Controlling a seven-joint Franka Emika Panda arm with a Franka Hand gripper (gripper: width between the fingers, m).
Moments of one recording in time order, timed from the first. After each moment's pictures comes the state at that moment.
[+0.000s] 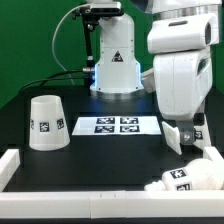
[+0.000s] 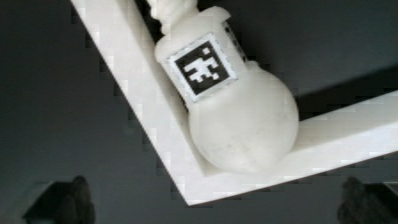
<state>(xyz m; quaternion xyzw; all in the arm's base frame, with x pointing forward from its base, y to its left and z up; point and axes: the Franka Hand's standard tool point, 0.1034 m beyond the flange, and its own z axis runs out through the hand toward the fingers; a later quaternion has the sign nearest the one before) 0.637 0.085 0.107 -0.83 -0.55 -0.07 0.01</state>
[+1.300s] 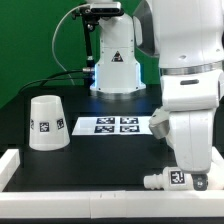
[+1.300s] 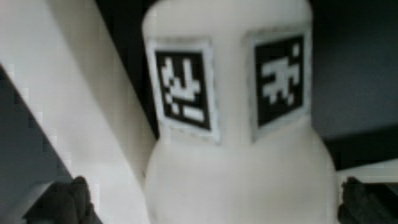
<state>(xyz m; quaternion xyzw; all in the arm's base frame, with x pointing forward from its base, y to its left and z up) 0.639 0.104 0.040 -0.80 -0.59 -0.08 0.02</state>
